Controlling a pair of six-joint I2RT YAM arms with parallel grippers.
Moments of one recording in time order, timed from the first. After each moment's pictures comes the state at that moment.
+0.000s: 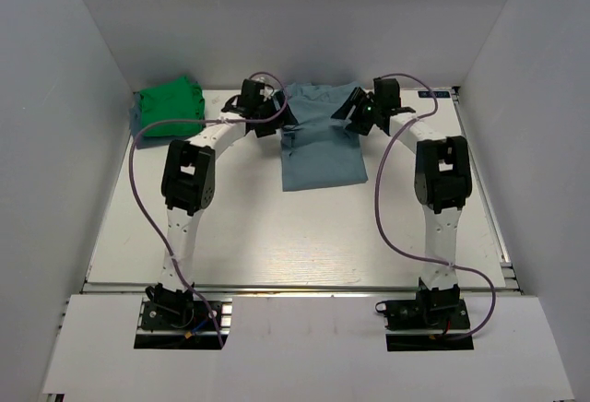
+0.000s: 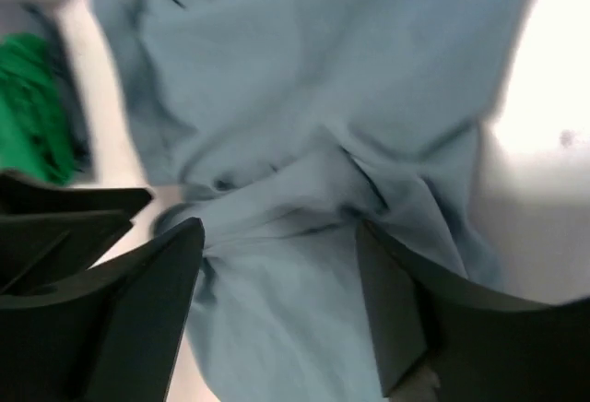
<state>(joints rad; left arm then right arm) -0.35 2.31 1.89 -0.30 0.22 -0.60 0.21 2.22 1.70 -0.18 -0.35 0.67</state>
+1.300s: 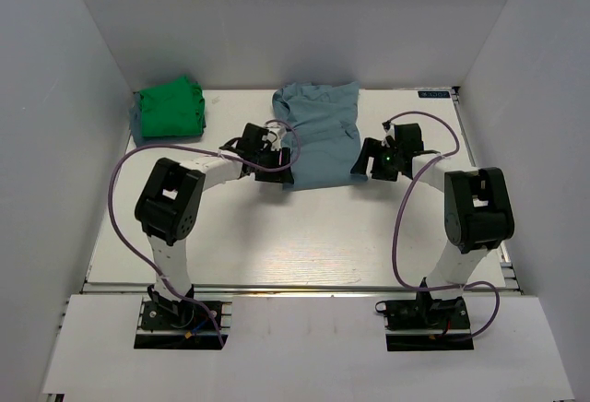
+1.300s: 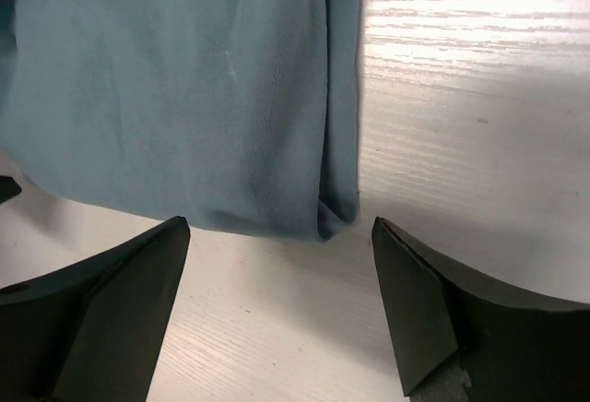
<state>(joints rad) -0.45 1.93 1.22 -0.17 0.31 -0.29 0.16 1.77 1.02 -0.12 -0.37 0.32</state>
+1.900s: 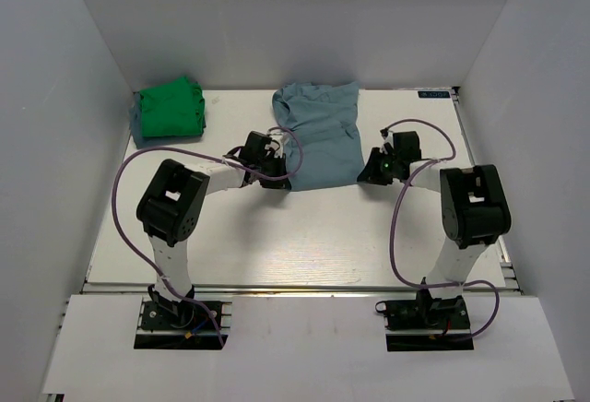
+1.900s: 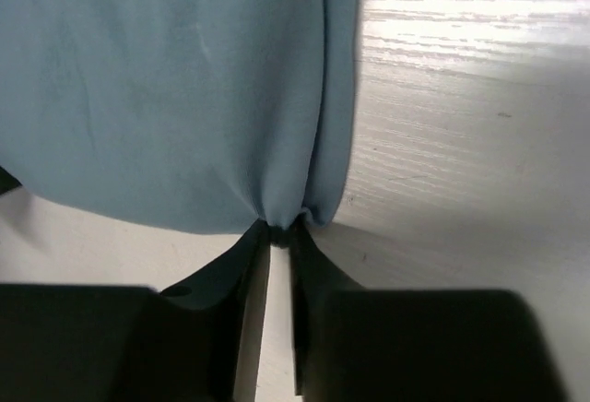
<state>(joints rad) -0.48 1.94 1.13 -0.04 0.33 -0.33 0.16 1.81 0.95 0.00 -0.41 0.32</state>
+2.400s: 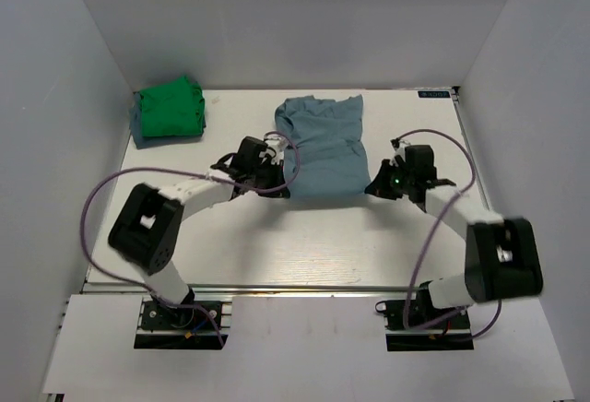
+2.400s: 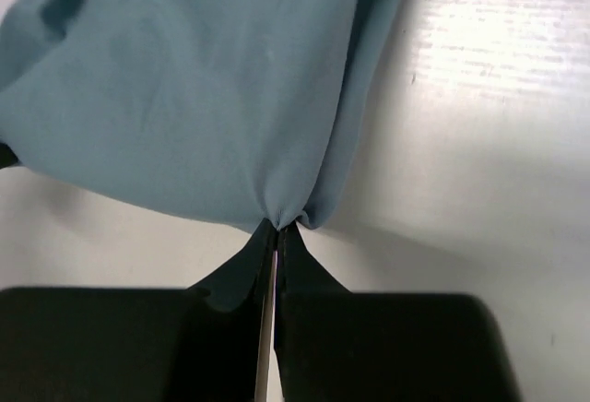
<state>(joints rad) -0.52 1.72 1.01 -0.12 0.33 -0.35 0.17 1.47 0.73 -0.08 -0.38 0.33</state>
